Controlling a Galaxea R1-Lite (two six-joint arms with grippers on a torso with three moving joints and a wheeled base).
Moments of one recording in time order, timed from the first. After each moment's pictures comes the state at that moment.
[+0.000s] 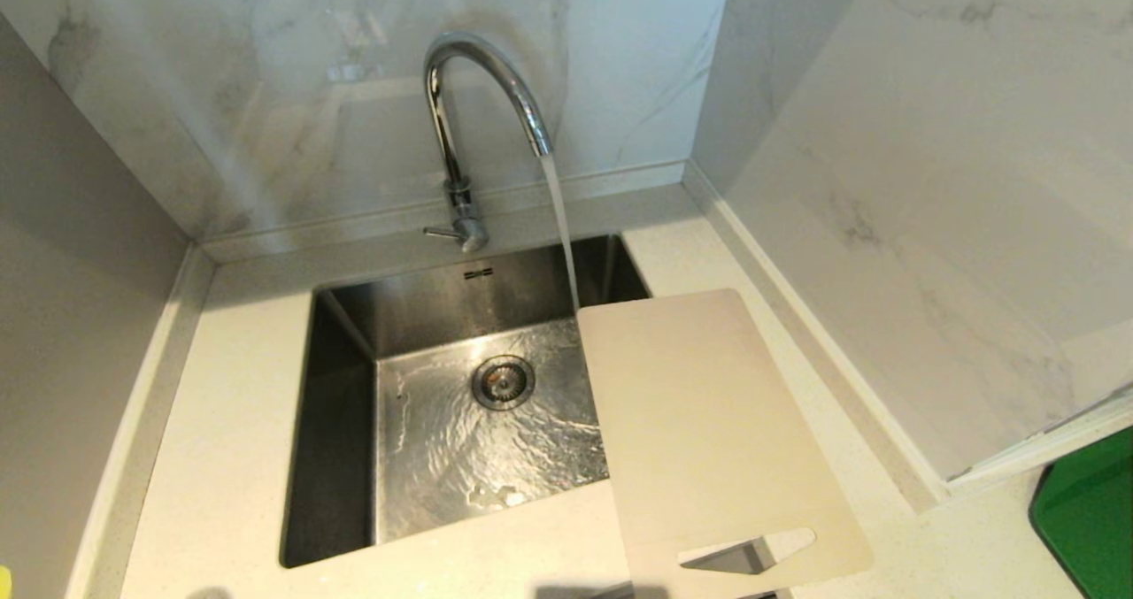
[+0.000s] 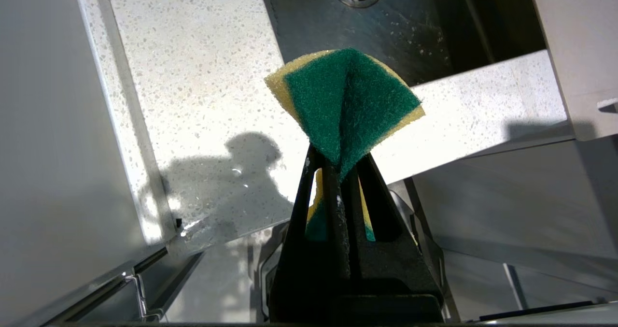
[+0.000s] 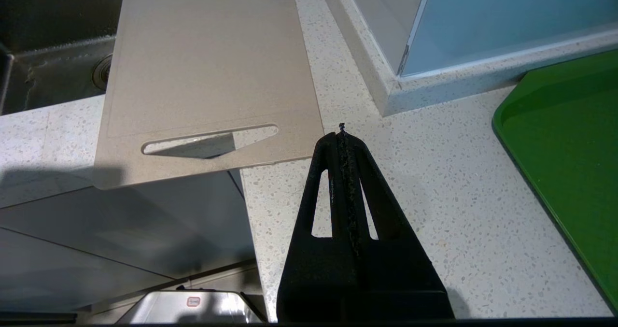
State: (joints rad) left arm 0.01 0.41 -0.35 0.27 -0.18 -0.13; right arm 0.00 0.00 0.00 -0.01 0.00 0.02
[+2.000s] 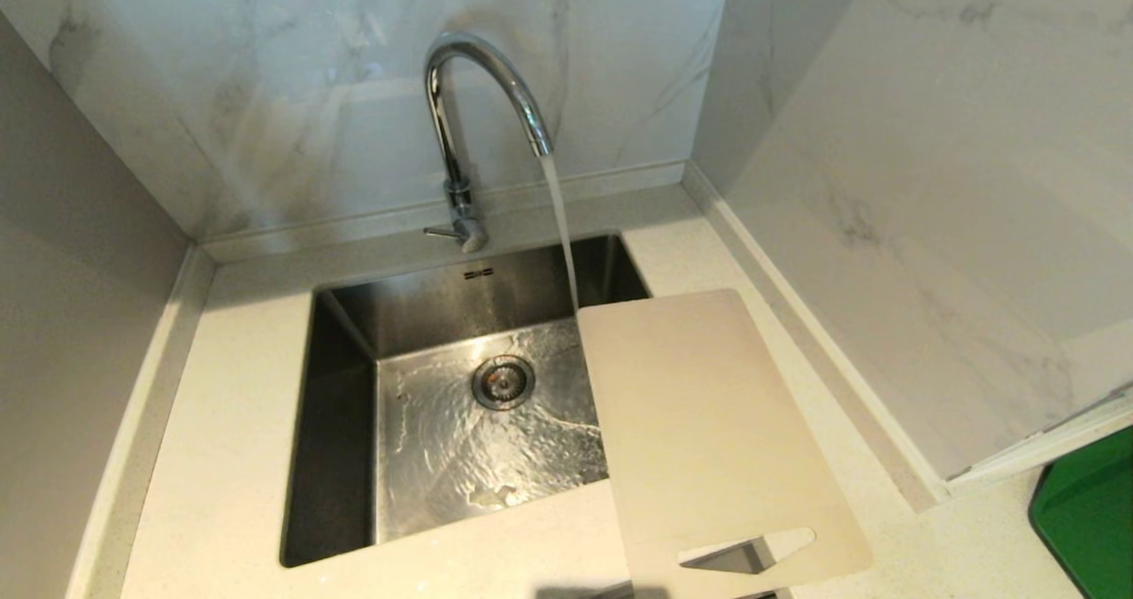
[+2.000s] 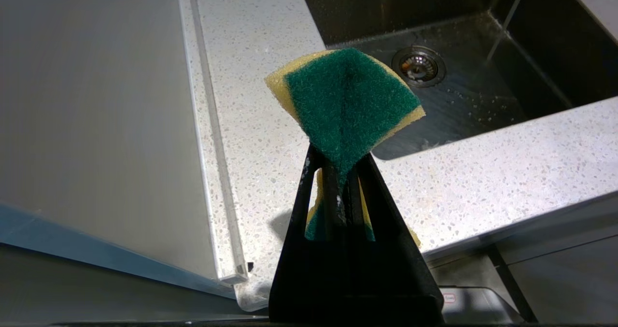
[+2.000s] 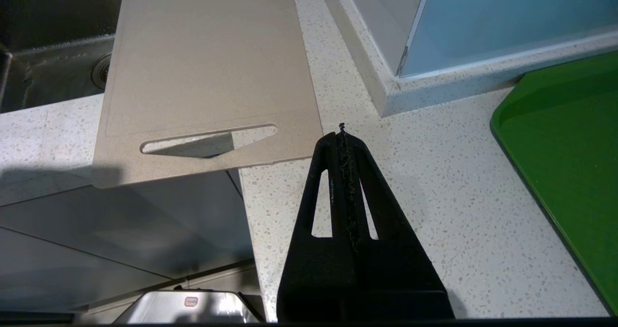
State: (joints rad) left arm 0.00 0.00 0.00 0.00 0.00 -0.01; right arm 0.00 0.00 0.00 -0.01 0.00 0.01
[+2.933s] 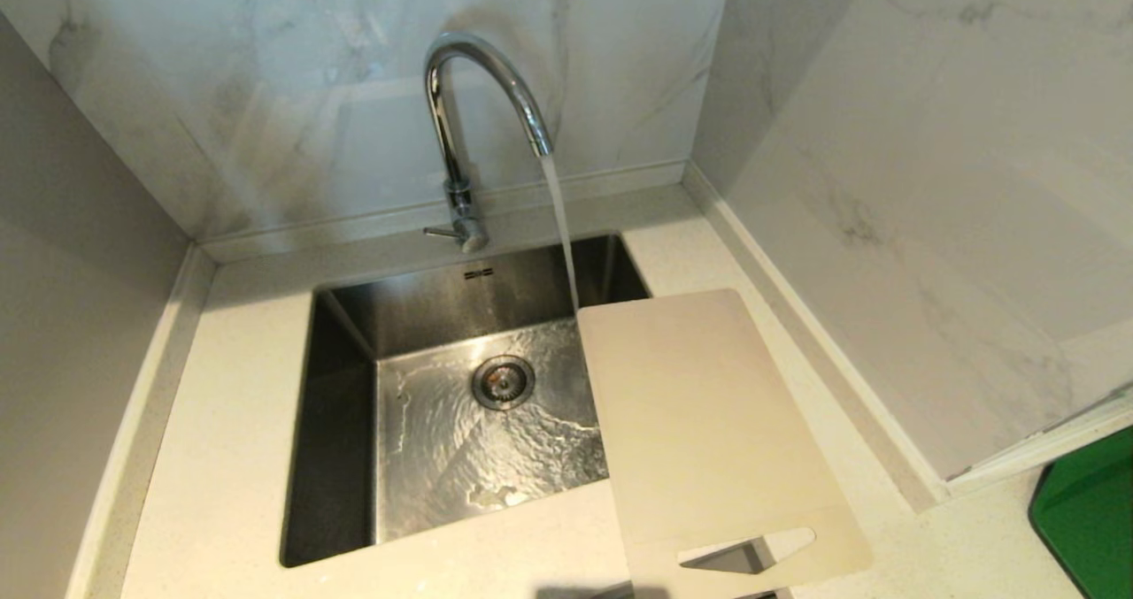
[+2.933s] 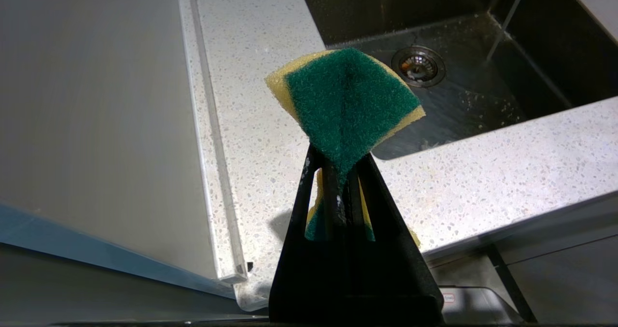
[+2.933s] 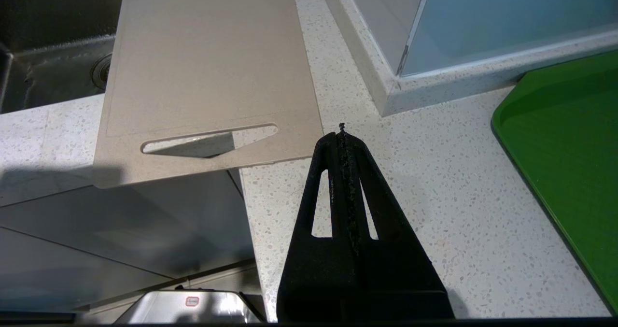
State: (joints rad) left arm 0.00 0.00 0.00 0.00 0.00 -0.01; right arm 0.00 0.00 0.00 -0.01 0.00 0.01
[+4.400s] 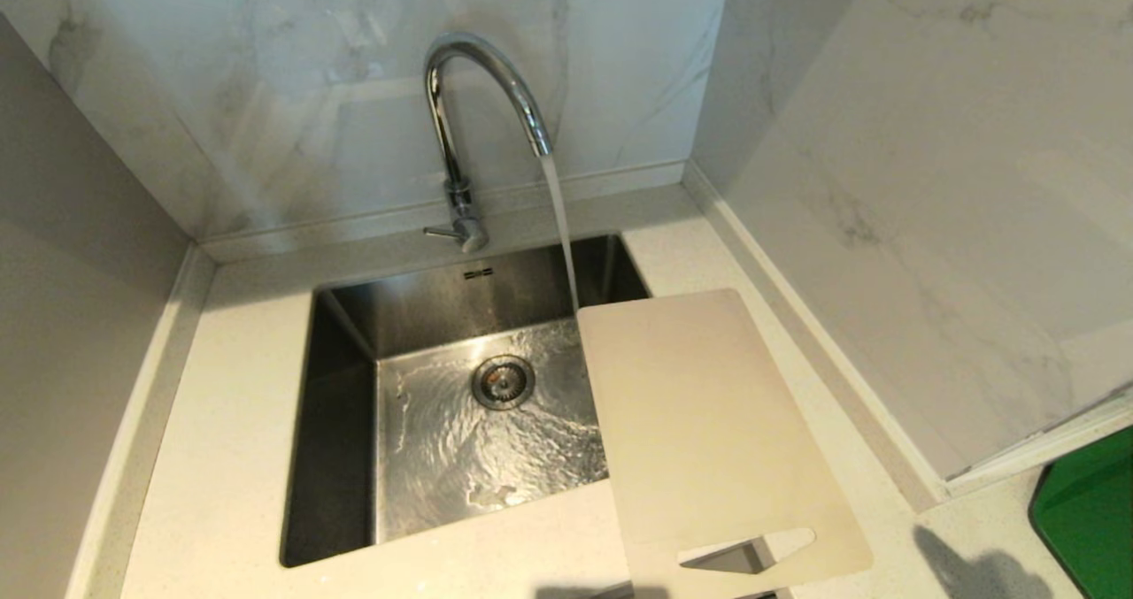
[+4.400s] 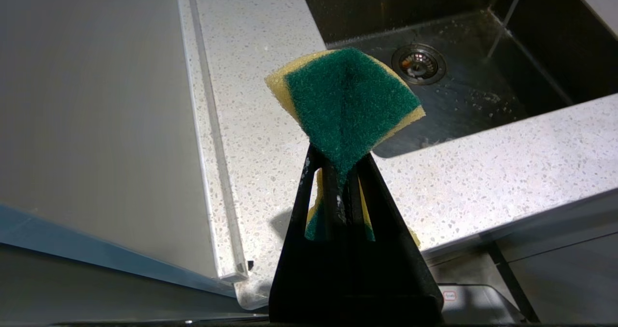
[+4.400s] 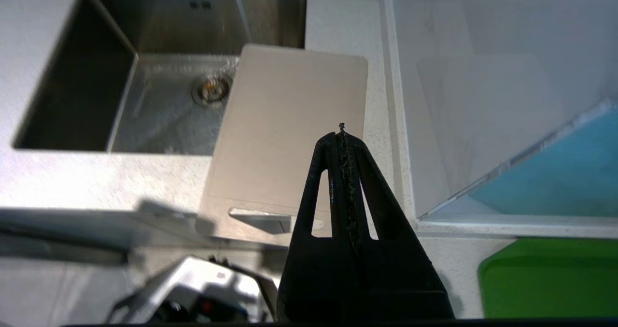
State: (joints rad) left arm 0.00 0.00 0.00 0.00 0.00 -0.01; right arm 0.00 0.67 -1.05 0.49 0.26 -0.16
